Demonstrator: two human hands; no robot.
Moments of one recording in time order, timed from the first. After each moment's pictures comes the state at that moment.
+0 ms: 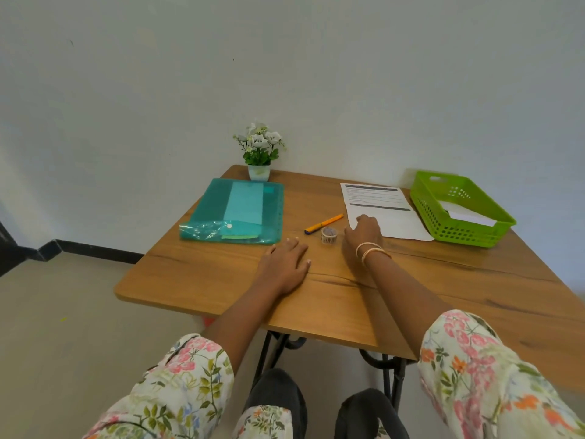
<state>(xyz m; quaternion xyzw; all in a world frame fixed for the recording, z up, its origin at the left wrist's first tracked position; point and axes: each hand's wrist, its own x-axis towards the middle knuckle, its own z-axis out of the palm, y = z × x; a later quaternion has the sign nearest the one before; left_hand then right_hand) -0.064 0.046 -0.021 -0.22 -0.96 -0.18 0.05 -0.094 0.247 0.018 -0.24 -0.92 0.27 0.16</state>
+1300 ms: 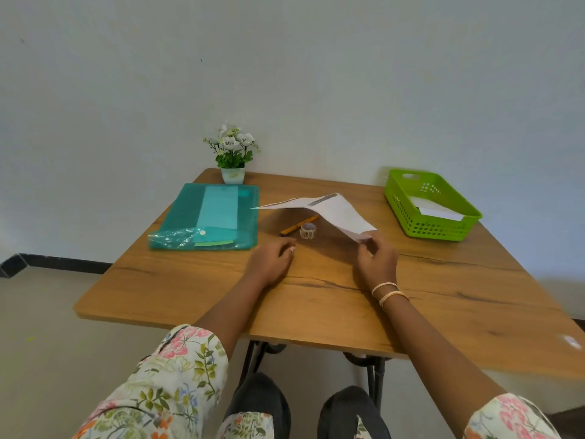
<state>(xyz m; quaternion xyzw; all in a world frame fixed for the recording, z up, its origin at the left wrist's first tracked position) -0.089 0.074 -0.020 -0.23 -0.91 -0.35 0.06 -0.016 0.301 -0.011 -0.08 -0.81 0.41 0.40</state>
